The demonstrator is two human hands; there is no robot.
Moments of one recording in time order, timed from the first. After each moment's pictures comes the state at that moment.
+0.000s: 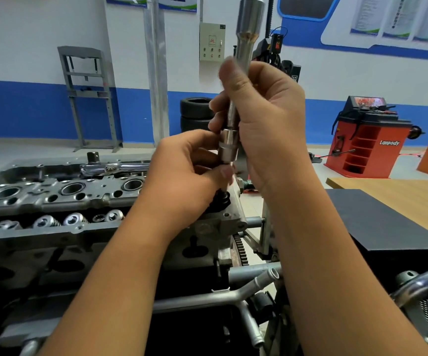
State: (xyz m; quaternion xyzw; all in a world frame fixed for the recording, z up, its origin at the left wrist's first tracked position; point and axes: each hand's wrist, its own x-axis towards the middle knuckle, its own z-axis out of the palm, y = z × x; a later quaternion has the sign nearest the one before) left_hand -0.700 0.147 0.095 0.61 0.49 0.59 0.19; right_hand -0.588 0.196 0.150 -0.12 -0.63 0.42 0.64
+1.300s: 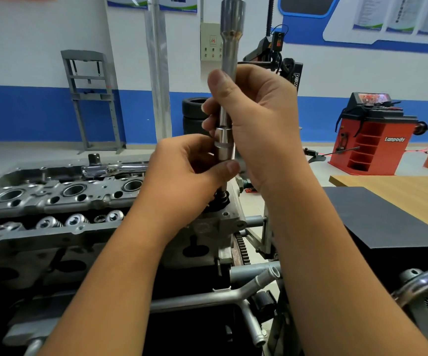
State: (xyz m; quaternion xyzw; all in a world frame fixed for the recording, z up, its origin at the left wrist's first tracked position) left_hand -0.699 0.148 0.094 0.60 0.50 0.59 0.18; right_hand -0.585 0.198 0.148 -0.14 -0.66 0.40 0.62
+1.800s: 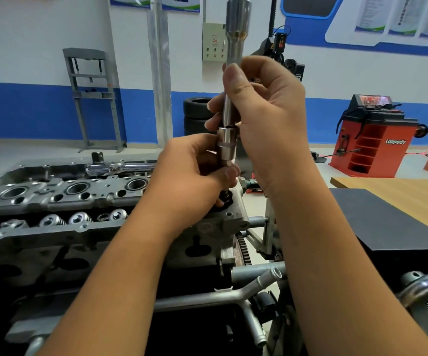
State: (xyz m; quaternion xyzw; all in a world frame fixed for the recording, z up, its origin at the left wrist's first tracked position) left_hand -0.697 0.145 0.098 0.60 0.51 0.58 0.20; right_hand -0.586 0.197 0.150 -0.14 -0.67 0.37 0.63
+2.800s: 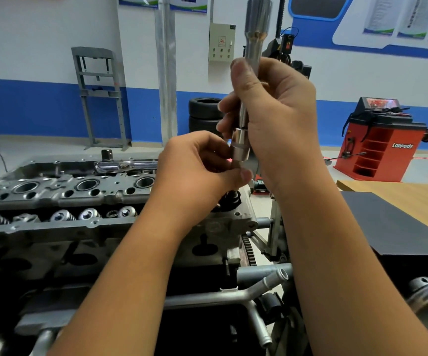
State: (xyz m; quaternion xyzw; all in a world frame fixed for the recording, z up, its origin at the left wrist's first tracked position) left_hand -0.701 0.148 0.093 0.58 0.52 0.60 0.17; right_hand -0.587 0.190 0.151 -0.15 -0.67 0.37 0.62
